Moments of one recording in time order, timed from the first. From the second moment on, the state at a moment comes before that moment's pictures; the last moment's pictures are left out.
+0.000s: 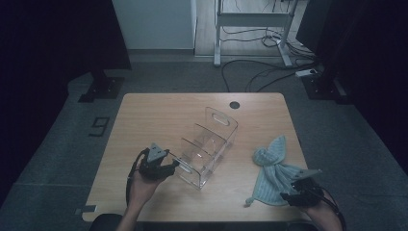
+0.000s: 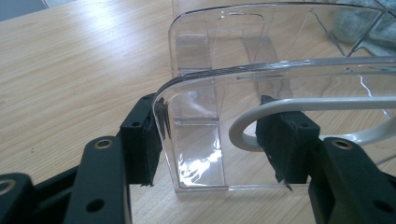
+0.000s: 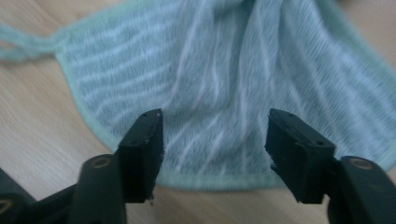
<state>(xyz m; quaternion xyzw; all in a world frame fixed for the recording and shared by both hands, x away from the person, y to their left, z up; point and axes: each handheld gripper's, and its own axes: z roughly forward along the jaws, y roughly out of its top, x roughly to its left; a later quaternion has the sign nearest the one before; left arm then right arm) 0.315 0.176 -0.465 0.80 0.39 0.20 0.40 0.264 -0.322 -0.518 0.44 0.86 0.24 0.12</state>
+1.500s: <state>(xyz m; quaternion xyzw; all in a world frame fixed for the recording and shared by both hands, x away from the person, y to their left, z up) 0.315 0.176 -0.465 0.81 0.38 0.20 0.40 0.347 -0.262 -0.447 0.39 0.86 0.29 0.17</state>
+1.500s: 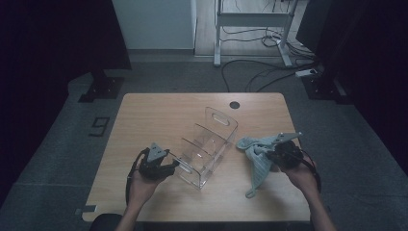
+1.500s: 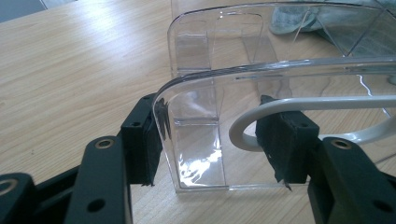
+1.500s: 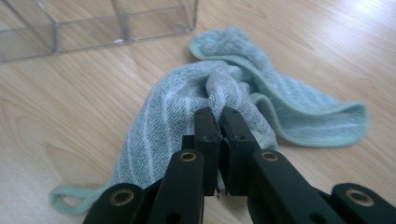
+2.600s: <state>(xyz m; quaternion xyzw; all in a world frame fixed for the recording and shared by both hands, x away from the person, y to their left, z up) 0.316 0.177 -0.465 0.81 0.38 0.20 0.40 0.401 -0.213 -0.490 0.38 0.87 0.28 0.14</state>
